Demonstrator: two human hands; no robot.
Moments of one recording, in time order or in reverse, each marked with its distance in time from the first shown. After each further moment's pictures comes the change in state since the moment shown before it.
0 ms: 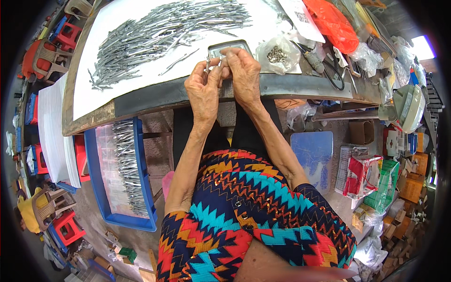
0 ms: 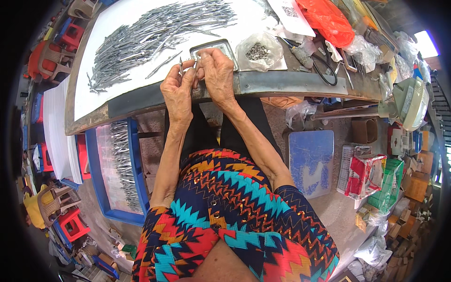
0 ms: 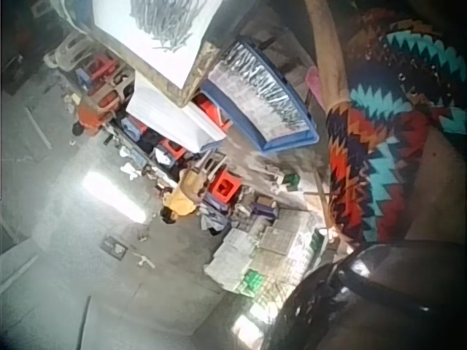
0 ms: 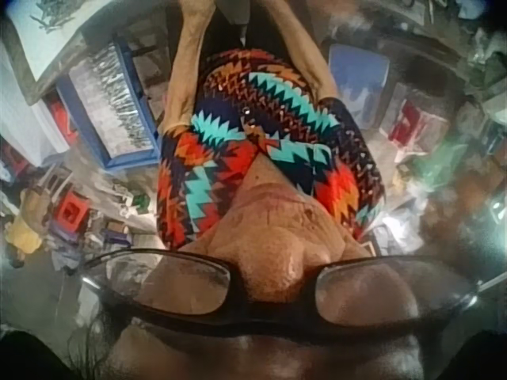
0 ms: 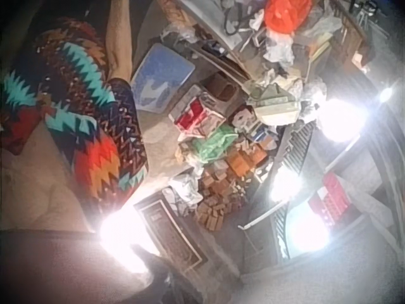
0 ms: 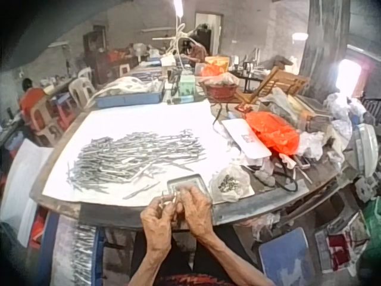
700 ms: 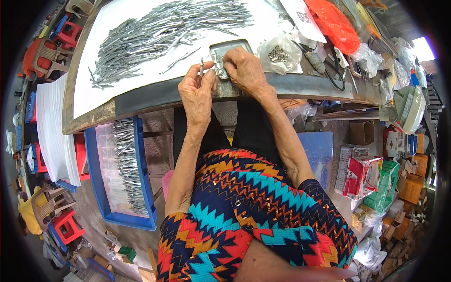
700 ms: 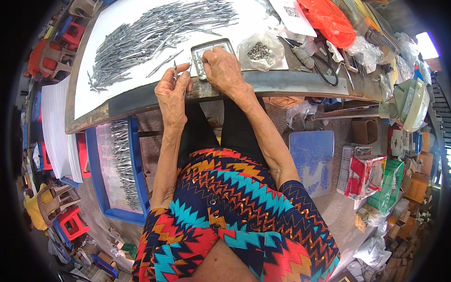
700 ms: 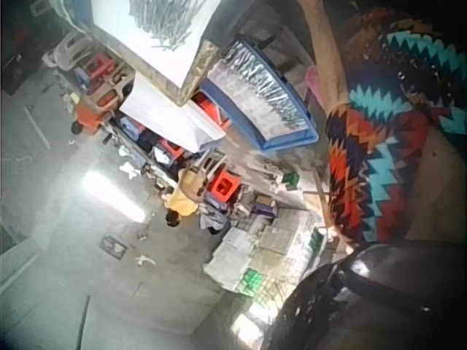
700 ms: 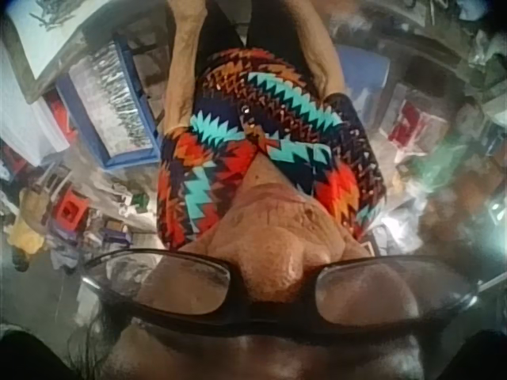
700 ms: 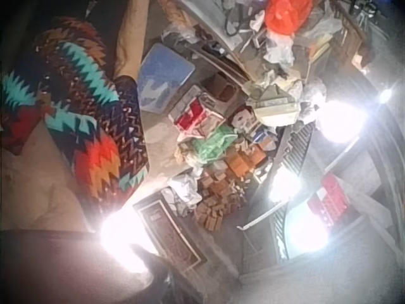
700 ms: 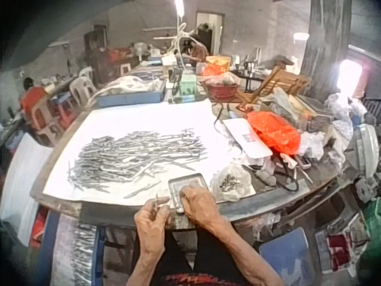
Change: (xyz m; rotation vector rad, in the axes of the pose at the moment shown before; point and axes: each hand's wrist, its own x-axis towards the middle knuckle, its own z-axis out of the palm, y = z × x) left_hand -0.005 0.008 -0.013 0.015 0.002 -0.027; right_hand 0.024 0.007 -0.029 -1.101 -0.257 -0.390
